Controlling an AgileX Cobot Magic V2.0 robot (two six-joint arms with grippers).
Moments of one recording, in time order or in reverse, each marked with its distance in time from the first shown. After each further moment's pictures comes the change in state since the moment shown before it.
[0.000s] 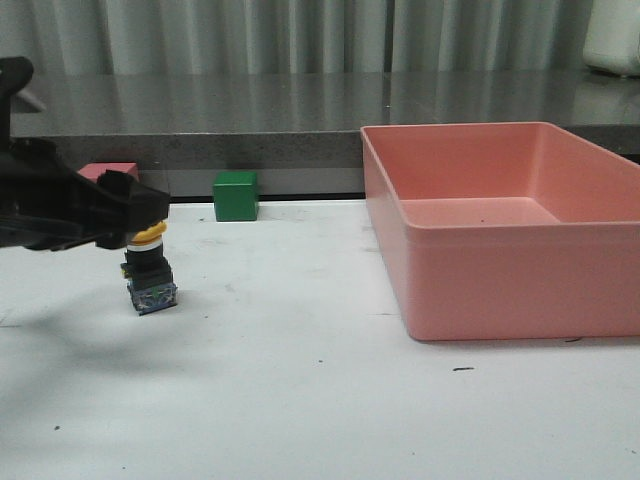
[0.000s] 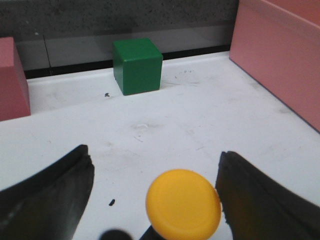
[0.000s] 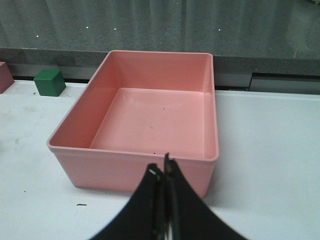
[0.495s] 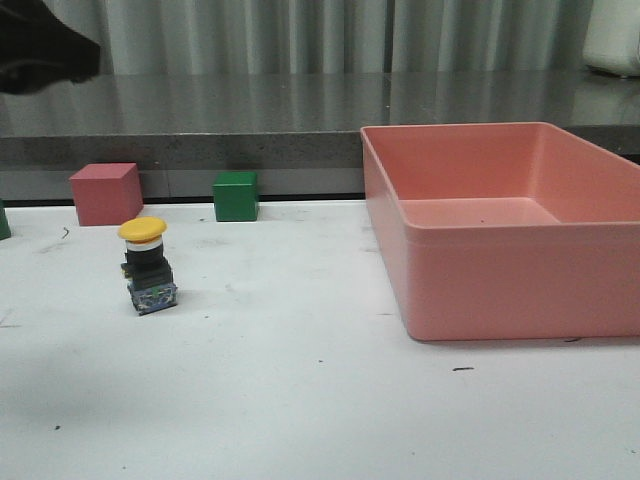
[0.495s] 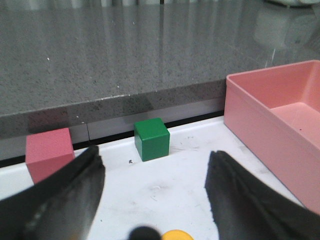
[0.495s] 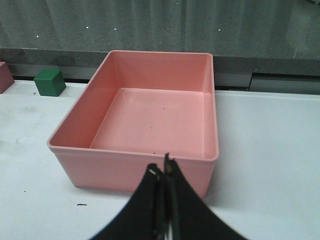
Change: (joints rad) left arm 0.000 -0.549 0.001 0.000 0.439 0.000; right arm 0.000 0.000 0.000 0.000 0.000 0.000
